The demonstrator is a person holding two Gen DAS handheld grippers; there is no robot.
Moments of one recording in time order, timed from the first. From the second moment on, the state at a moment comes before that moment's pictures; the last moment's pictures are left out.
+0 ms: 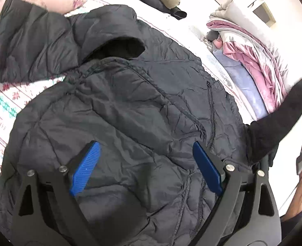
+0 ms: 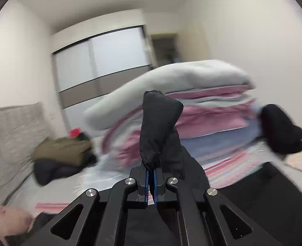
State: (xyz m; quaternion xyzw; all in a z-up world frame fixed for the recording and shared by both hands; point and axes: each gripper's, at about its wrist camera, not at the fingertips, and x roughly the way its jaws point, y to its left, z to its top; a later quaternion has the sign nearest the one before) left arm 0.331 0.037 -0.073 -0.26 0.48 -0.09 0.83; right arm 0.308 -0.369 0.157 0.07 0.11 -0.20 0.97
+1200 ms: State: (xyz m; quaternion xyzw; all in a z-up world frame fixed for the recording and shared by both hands) left arm 0.337 0.069 -0.076 -0.31 0.48 -0.10 0.81; right arm 0.408 -0.297 -0.123 0.09 0.47 -0.14 0.86
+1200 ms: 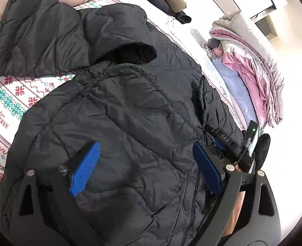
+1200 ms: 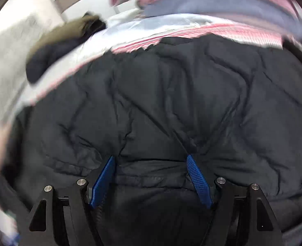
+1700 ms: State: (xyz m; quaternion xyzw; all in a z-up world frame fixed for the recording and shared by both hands) left arm 0.312 0.155 -0.051 -0.28 0.41 0.11 0.86; right arm 0.244 -0.268 -0.028 0.25 0.43 -0.02 0.87
